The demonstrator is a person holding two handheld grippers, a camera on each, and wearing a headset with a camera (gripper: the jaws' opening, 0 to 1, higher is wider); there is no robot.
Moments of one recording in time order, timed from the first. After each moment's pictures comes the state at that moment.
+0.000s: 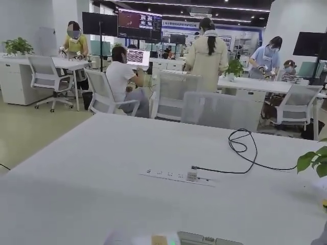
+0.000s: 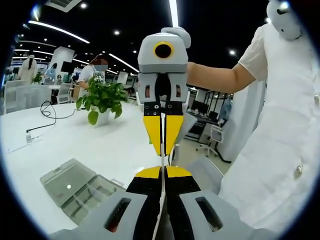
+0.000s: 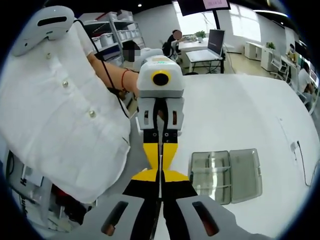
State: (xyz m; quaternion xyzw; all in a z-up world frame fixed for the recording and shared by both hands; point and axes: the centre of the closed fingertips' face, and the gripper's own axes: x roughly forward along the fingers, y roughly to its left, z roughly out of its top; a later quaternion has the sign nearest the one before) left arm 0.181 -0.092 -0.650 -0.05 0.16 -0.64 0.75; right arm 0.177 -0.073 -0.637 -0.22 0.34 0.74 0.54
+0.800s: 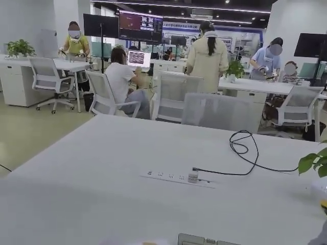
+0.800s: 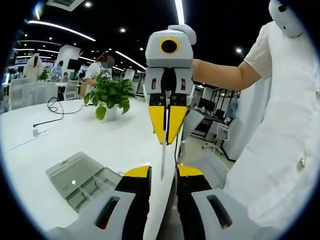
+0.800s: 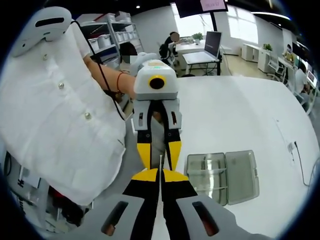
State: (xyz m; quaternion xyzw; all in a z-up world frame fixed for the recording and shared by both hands) left arm 0.188 -0.079 -0.662 -0.04 0.17 -0.62 0.77; right arm 0.186 -0.069 -0.638 -0.22 0.33 0.73 0.56
